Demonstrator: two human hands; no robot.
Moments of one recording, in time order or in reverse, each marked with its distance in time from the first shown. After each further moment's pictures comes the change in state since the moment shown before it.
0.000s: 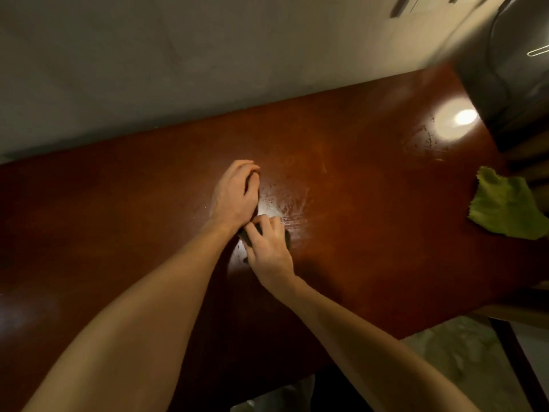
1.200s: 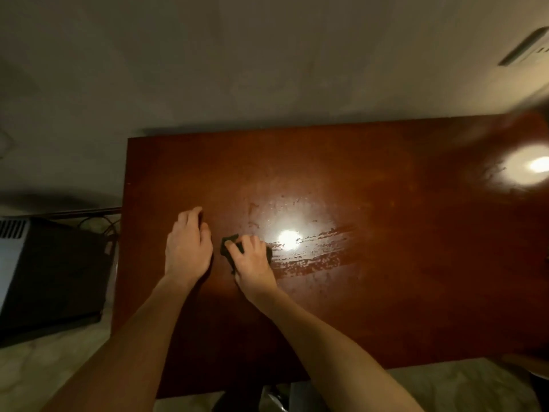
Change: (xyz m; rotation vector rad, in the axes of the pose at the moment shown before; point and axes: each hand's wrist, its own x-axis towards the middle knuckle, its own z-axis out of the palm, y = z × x) left_hand -0.180 -0.174 -0.181 0.216 0.096 -0.494; right_hand -0.023 -0.205 0.078 0.058 -0.355 -0.209
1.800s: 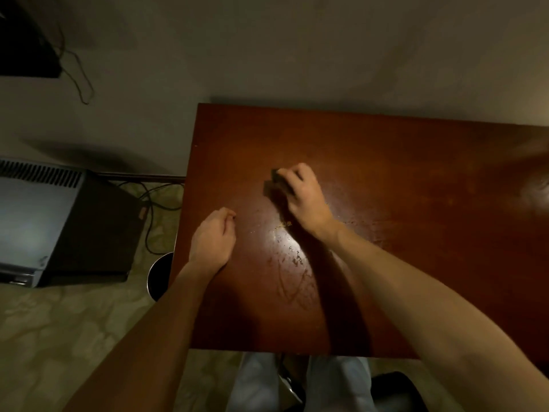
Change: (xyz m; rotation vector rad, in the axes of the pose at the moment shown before) left_hand -0.044 -0.087 -0.028 -0.167 -0.061 -0.044; right_hand 0.073 -0.012 -0.050 0.186 0.094 -0.196
